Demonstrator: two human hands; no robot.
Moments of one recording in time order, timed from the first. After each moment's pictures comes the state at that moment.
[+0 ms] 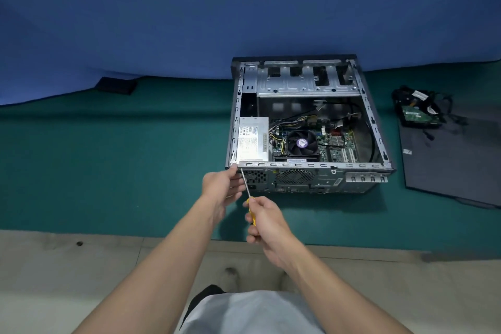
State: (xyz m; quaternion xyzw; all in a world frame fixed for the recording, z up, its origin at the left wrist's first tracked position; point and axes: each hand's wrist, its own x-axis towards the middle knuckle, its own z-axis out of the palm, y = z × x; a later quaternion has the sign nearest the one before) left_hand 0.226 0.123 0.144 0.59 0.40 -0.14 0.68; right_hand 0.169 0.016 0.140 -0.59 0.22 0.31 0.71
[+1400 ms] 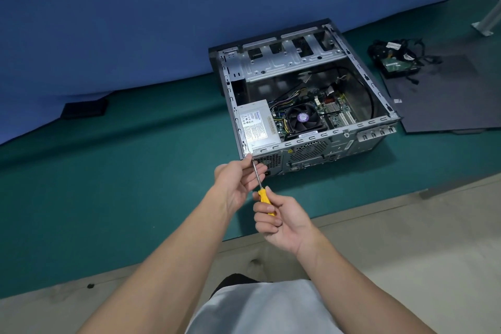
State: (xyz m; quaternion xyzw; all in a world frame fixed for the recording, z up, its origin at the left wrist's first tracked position) left_hand 0.239 0.153 0.142 0.53 0.34 -0.23 0.75; right_hand 0.156 0.058 0.113 -0.13 0.30 0.30 0.90
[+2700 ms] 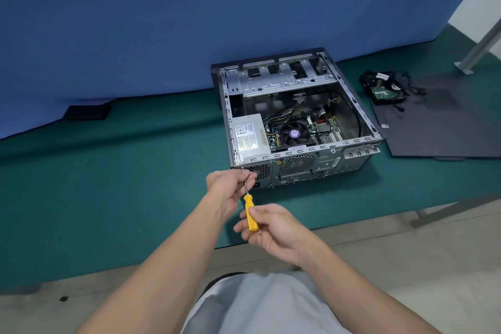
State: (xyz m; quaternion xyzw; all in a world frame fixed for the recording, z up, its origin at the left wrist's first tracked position) left_hand 0.230 0.142 0.140 0.55 0.34 -0.16 0.75; right_hand 0.146 0.038 0.132 -0.42 0.21 0.32 0.82
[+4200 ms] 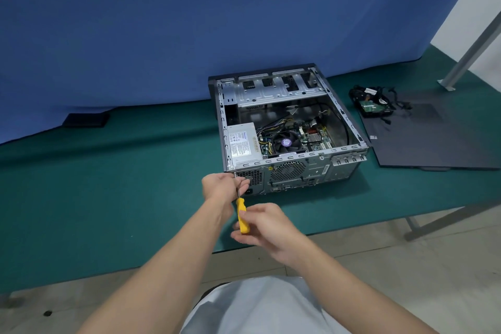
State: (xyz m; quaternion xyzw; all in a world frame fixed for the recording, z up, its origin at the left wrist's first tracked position) left_hand 0.224 0.129 0.140 0.59 0.34 -0.09 0.73; right_hand 0.142 0.036 0.151 -0.55 0.23 0.28 0.75
